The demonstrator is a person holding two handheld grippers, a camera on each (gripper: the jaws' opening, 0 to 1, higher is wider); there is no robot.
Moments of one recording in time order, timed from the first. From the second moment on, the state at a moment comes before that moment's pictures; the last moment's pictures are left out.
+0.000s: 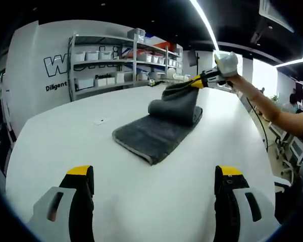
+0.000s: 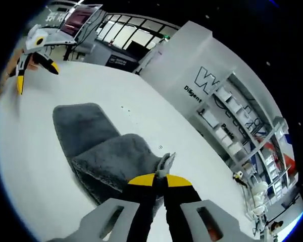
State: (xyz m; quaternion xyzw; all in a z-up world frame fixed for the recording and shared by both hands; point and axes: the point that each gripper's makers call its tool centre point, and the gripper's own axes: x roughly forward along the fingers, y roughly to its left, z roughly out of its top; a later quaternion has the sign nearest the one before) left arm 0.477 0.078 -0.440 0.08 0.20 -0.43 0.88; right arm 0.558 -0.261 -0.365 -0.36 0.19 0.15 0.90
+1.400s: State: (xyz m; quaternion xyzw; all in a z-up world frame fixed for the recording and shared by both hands) left arm 0.487 0.089 -0.439 0.09 0.20 -0.42 0.88; right arm 0.566 -0.443 -0.348 -0.35 0.22 0.01 0.91
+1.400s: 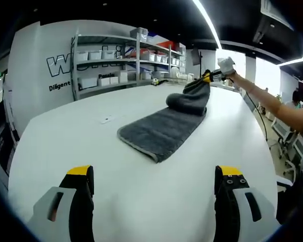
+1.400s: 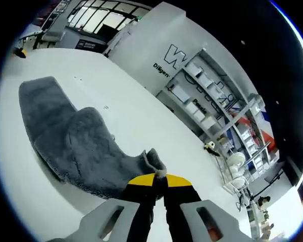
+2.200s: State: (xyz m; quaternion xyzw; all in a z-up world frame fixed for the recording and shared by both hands) left arm 0.492 0.093 -0.447 0.10 0.22 -0.40 0.88; right arm 0.569 -0.529 -0.341 -0.36 0.24 -0.06 0.90
